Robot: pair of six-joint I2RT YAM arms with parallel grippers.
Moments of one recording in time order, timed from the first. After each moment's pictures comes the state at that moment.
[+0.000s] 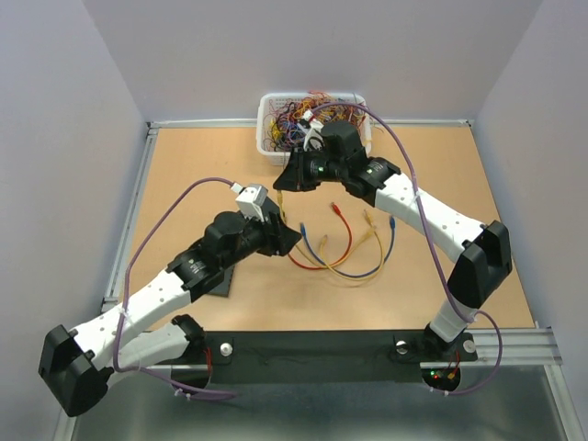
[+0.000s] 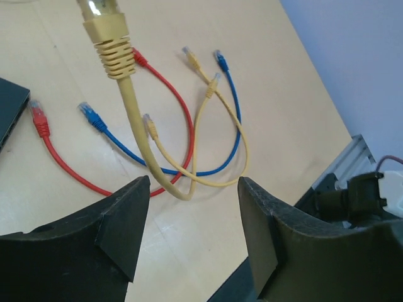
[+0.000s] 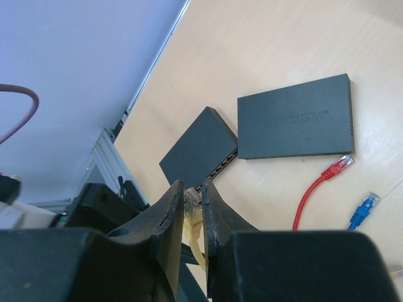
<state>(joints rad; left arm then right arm) -0.74 0.86 0.64 -0.07 0.08 -0.57 0.70 1.69 1.58 -0.30 -0.41 0.55</state>
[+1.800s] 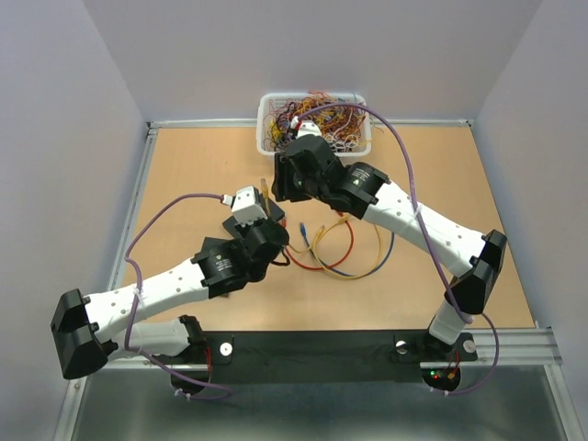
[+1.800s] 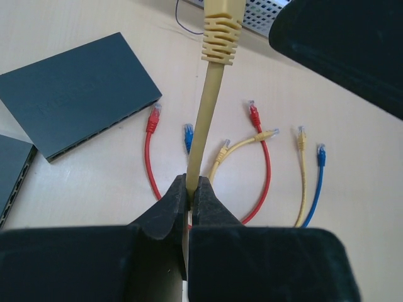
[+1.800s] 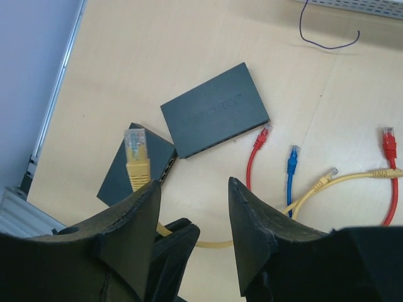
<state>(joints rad) -1.06 1.07 0.83 -0.37 -0.82 -0.98 0.94 1.71 1.82 -0.70 0.31 0.58</state>
